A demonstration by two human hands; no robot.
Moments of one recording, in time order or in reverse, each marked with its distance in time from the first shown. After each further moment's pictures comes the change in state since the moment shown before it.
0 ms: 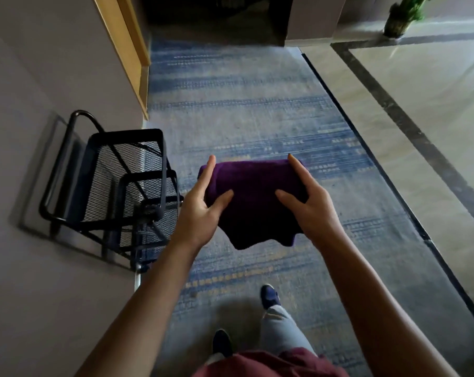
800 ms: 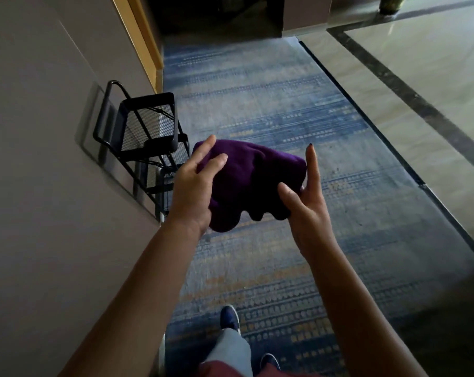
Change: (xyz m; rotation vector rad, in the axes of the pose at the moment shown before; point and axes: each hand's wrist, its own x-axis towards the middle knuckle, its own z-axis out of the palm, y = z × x) left_hand -0.367 0.081 0.066 -0.411 0.162 -0.142; right_hand -0.412 0.013 -0.034 0.636 0.026 -0.110
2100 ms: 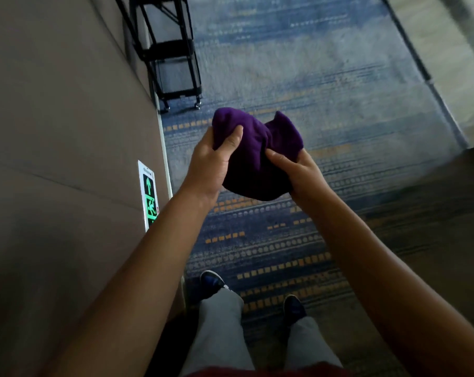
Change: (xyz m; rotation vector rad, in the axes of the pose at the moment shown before) left_hand -0.277 -0.171 -0.222 0.076 -0.092 -0.243; right_hand -0.317 0.164 0.079 -0.051 0.046 0.516
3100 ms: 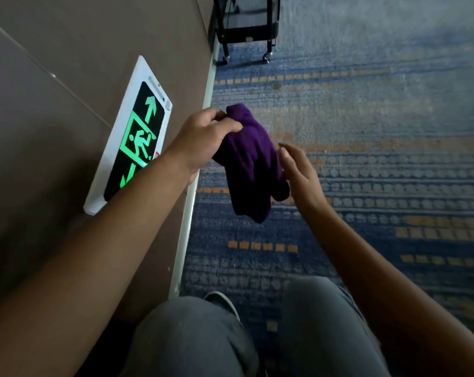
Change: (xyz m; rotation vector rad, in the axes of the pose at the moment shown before) left_hand 0.141 -0.402 -0.179 0.435 0.262 0.032; right_hand 0.215 0.497 -0.054 -0.308 -0.204 -0.200
